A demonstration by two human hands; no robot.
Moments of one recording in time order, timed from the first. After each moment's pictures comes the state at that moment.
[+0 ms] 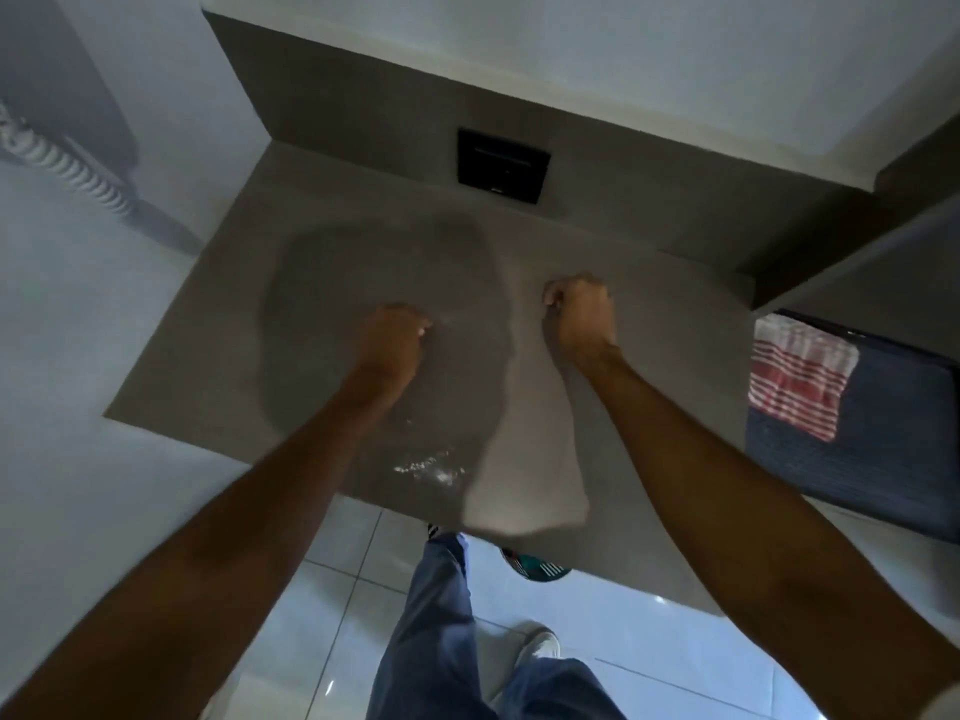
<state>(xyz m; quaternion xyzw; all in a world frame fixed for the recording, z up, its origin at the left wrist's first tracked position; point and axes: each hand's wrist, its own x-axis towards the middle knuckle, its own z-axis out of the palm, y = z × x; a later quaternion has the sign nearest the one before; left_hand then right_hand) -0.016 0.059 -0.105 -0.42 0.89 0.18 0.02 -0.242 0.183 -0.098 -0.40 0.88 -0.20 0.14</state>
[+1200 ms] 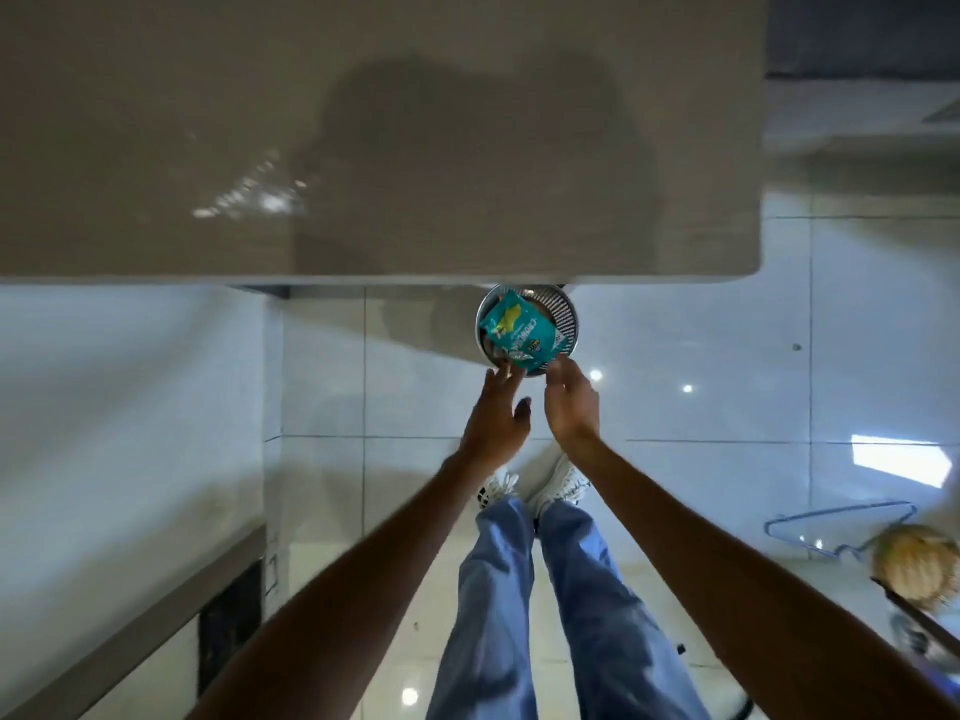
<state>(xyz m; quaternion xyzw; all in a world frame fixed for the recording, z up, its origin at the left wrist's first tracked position) 0.081 0.444 -0.358 -0.35 0.78 0.47 0.22 -0.008 0.526 -0.354 0.07 0.85 -0.36 0.38</state>
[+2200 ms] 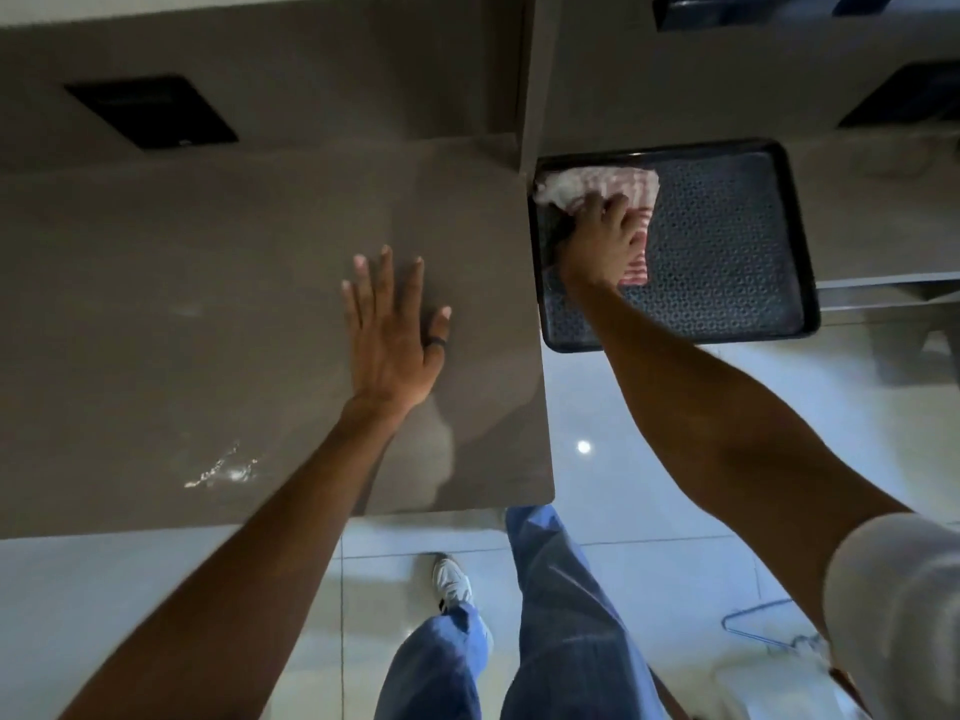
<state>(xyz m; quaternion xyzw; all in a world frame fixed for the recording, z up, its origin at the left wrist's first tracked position) -0.185 0.289 -0.135 -0.29 0.95 0.05 -0.03 -0.431 0.412 -0.180 -0.08 0.98 -0.13 0.11</state>
